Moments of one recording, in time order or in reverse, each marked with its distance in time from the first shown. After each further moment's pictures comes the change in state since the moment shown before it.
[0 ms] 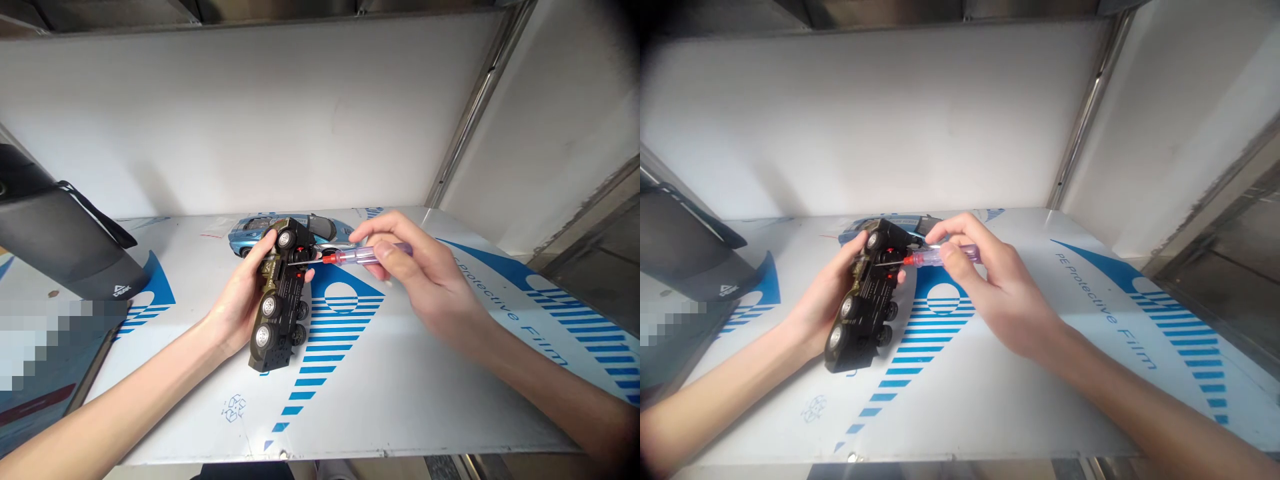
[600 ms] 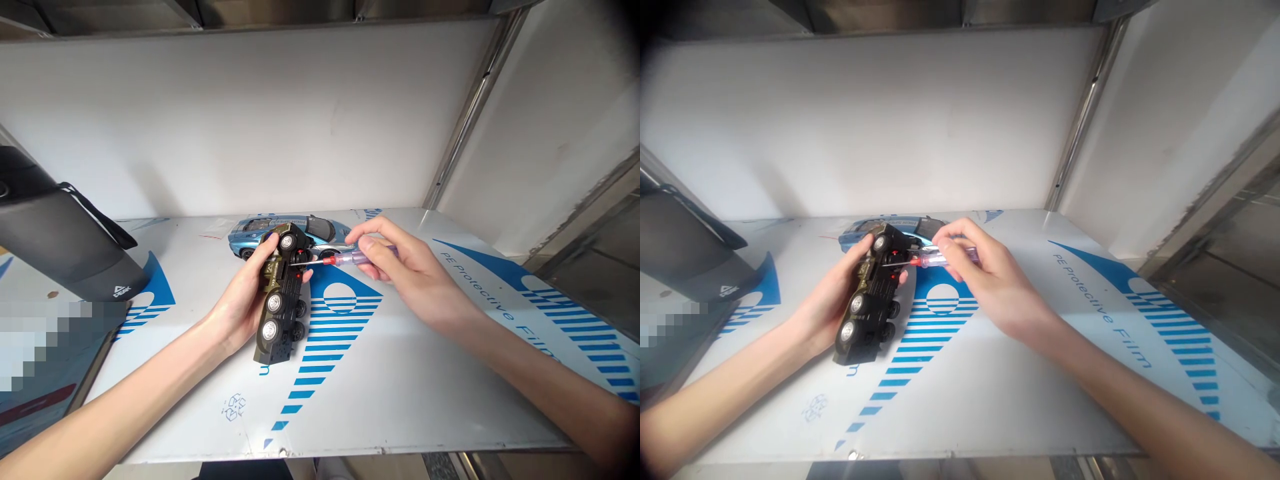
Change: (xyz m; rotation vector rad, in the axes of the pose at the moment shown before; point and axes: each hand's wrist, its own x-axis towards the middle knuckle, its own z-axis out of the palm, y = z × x) left_hand 0.003 -0.001 0.007 0.012 0.135 -0.002; right_hand 0.012 0.011 0.003 0.092 -0.033 0.153
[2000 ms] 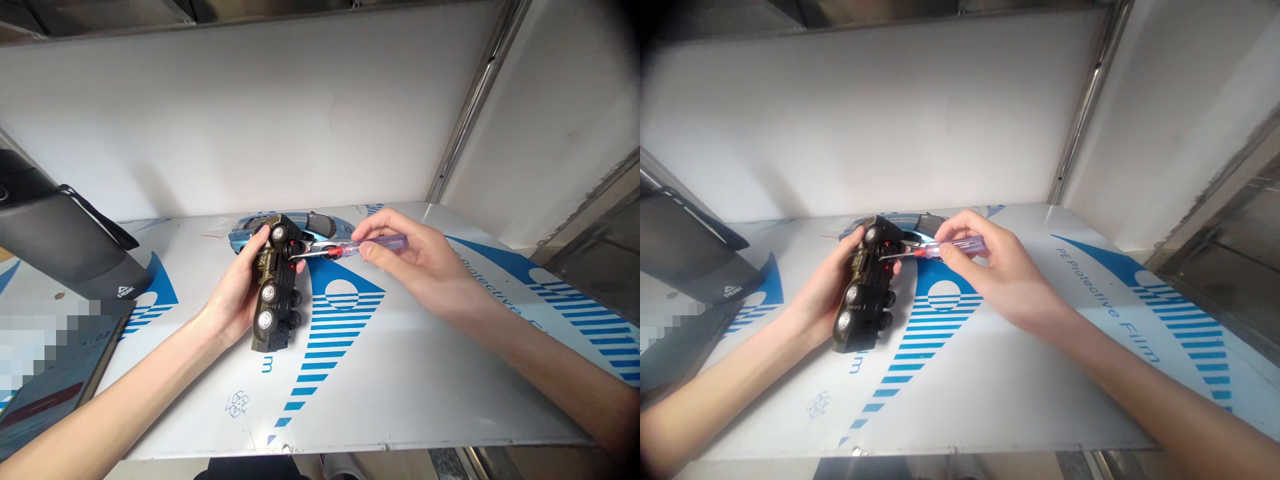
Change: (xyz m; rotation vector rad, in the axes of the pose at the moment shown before) left_hand 0.004 0.007 -0.007 0.063 0.036 0.045; right_hand 0.002 0.002 -0.010 -0.100 0.035 -0.104
